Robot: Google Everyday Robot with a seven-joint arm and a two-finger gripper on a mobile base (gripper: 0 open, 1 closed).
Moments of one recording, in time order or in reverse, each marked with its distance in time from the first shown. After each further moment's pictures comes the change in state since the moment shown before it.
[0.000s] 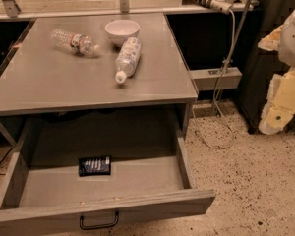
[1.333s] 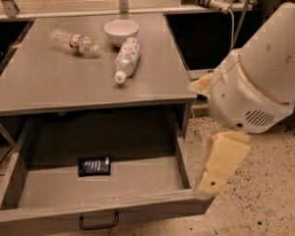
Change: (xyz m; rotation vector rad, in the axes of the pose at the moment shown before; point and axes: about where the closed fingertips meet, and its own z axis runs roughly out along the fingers) arm -0.099 0.119 0.027 -0.158 -0.197 -0.140
